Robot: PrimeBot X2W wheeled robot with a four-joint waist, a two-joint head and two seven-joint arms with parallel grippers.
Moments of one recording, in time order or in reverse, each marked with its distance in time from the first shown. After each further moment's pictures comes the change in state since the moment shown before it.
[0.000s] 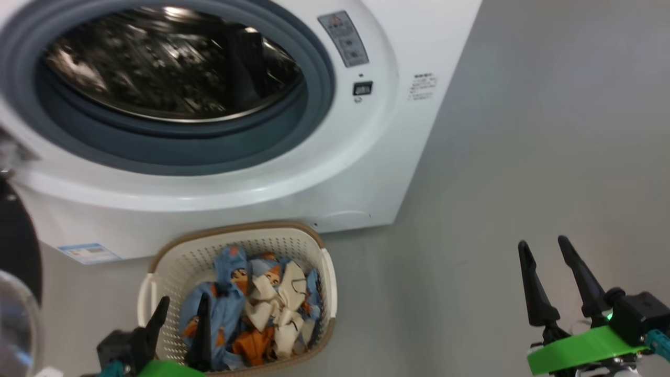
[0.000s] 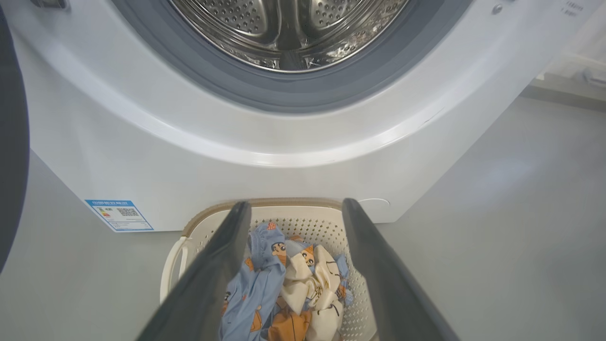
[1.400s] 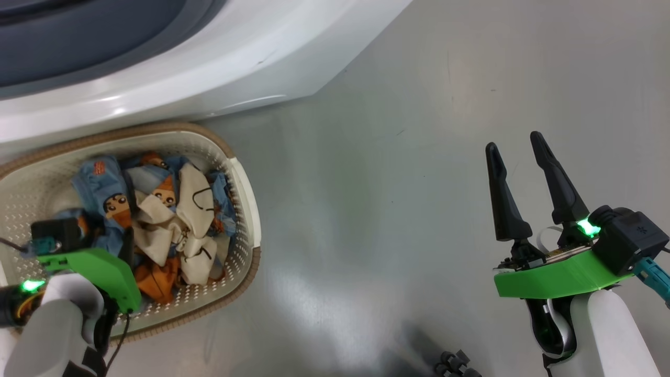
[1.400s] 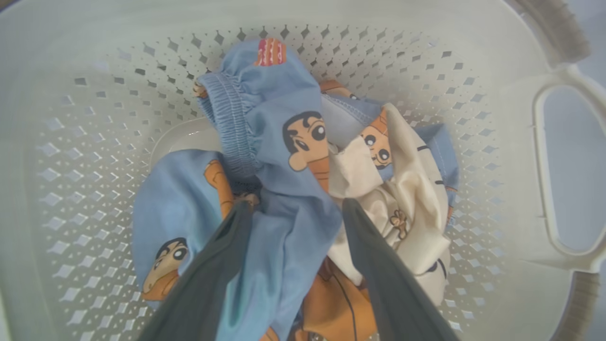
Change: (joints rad) left arm -0.611 0.157 0.010 0.777 -0.022 0.017 0.082; right arm -0.261 0.042 0.092 -0.074 0.004 0.000 -0.005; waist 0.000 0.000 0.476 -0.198
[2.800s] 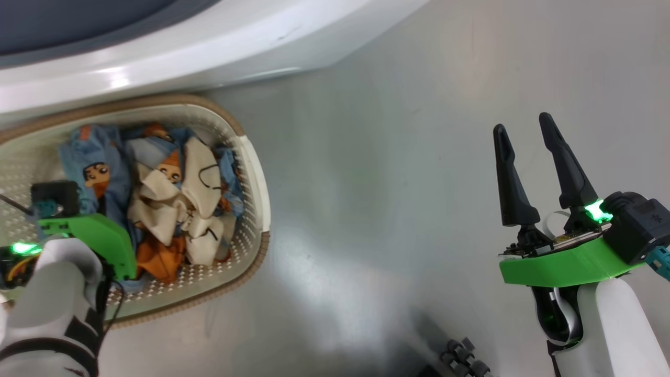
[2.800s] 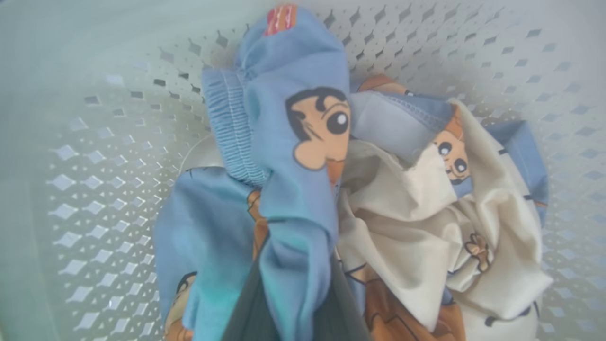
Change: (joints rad) left arm -0.250 -0.004 -0.100 0.316 0.074 0.077 -0.150; right arm -0.035 -0.010 -0.002 -0.017 0.018 0.000 -0.002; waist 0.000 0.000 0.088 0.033
